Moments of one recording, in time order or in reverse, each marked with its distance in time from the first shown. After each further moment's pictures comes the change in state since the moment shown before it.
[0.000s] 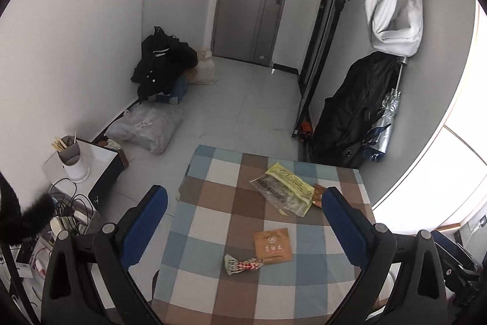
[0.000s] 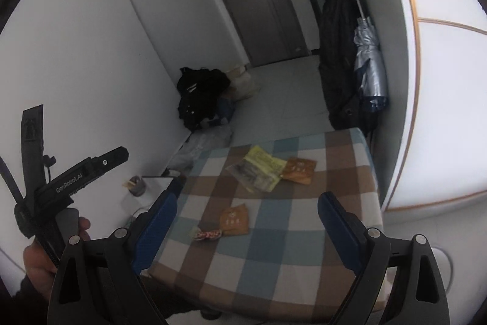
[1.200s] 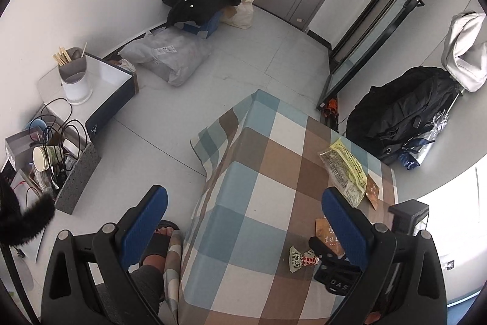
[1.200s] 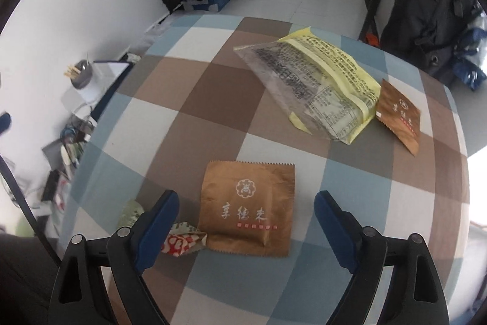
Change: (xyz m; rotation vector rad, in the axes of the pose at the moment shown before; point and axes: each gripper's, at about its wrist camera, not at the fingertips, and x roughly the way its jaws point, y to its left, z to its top) left arm 0.069 0.118 -0.016 -0.265 0.246 -0.028; right arm 0.245 0.056 -0.059 -0.268 0.480 -0.217
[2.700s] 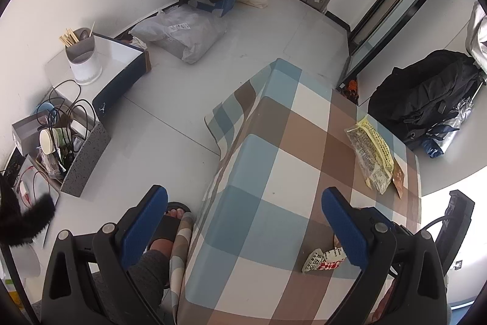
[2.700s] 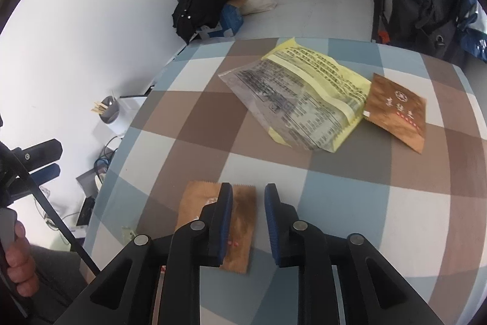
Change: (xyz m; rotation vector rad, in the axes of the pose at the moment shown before) left arm 0.035 0.002 -0.009 0.002 0.102 0.083; right arm -0.001 -0.044 0.004 0.114 -0.126 0.236
